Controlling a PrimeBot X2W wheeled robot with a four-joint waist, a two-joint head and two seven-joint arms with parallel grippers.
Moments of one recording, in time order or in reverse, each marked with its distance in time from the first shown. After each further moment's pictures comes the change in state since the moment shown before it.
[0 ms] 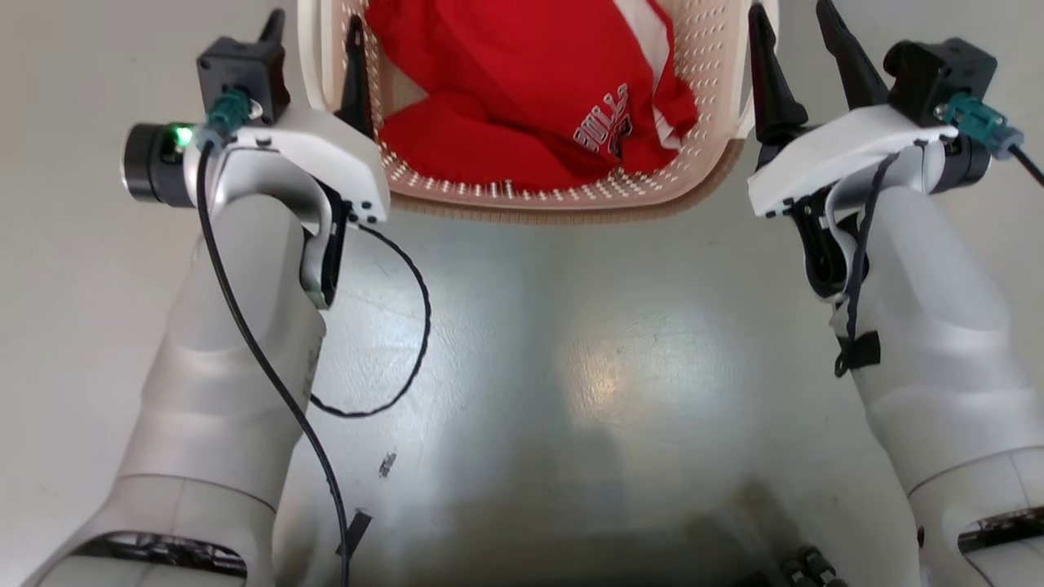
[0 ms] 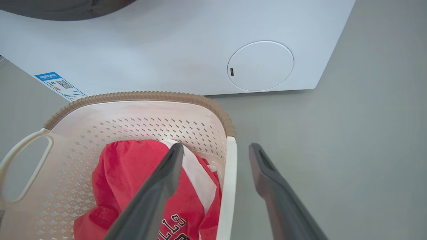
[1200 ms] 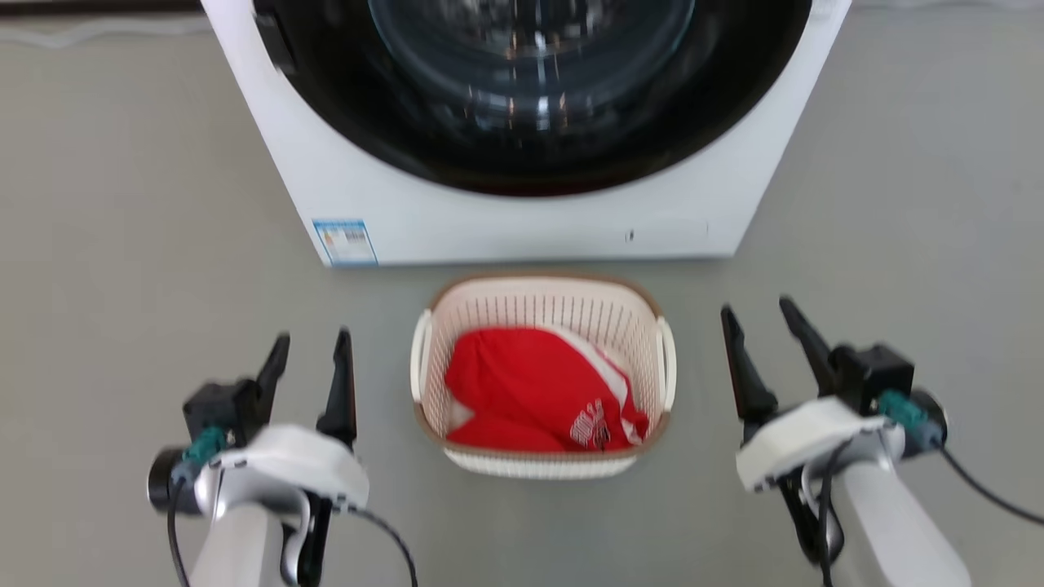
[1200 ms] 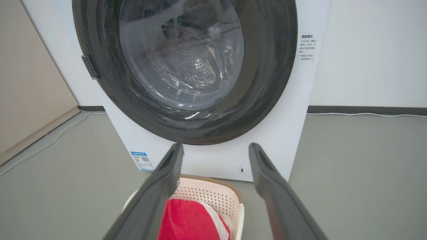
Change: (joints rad) left arm 0.673 -0.009 0.168 -0.373 -0.038 -0.134 0.000; right arm 0.586 0.015 -0.035 -0.290 -0.137 0.000 0.000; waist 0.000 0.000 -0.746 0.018
